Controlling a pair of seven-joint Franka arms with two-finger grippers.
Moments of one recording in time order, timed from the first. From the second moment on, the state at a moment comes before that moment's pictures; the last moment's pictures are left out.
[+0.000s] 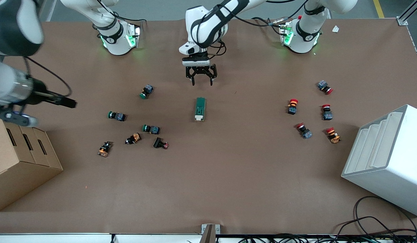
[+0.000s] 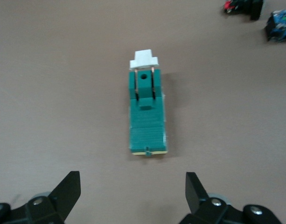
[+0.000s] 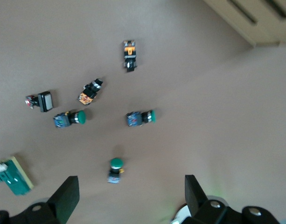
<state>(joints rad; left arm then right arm) -0.82 0.59 -0.47 -1.94 1.26 2.22 -2.02 0.14 0.17 -0.03 -1.54 0.03 1.46 0.52</state>
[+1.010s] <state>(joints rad) -0.84 0.74 -0.46 -1.93 1.76 2.08 -2.49 0.54 0.67 -0.02 -1.42 0.24 1.78 1.67</state>
